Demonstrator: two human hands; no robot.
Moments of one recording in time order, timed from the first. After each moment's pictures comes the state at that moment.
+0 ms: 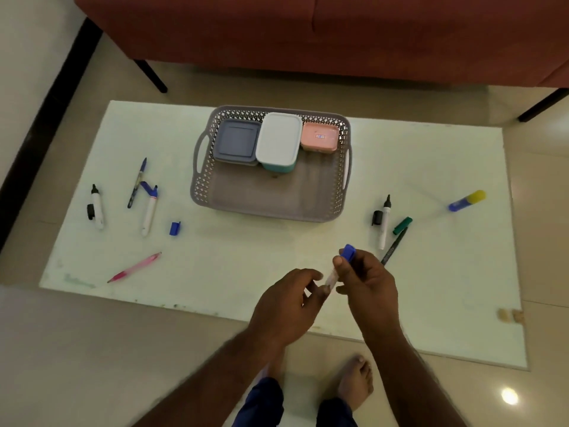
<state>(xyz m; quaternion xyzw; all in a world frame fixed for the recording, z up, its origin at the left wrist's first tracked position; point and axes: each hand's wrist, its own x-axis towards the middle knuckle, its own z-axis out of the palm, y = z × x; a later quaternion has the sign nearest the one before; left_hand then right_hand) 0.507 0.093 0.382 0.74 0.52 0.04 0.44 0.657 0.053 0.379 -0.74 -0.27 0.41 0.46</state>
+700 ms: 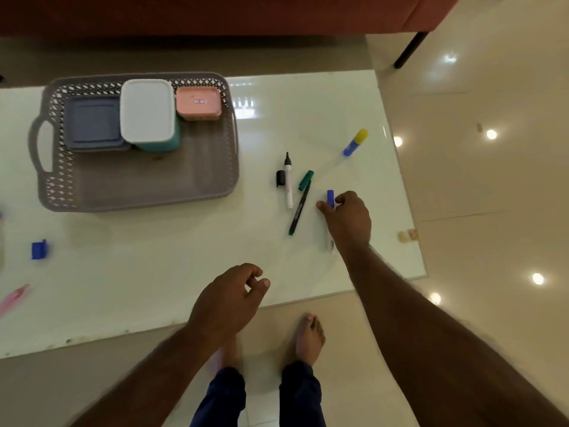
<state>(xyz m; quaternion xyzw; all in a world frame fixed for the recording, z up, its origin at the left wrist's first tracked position) 0.534 0.067 0.342 0.75 0.48 -0.08 0.44 0.804 0.040 0.289 -0.93 -0.17 0.23 0.21</state>
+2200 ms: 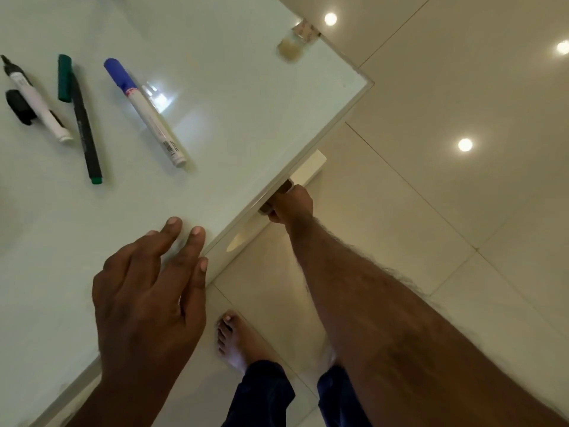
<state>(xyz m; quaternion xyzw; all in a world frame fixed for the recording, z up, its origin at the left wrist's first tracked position) 0.580 -0.012 0.239 0.99 0.12 0.10 0.08 0.759 -0.115 0.039 -0.72 0.25 0.38 0.52</state>
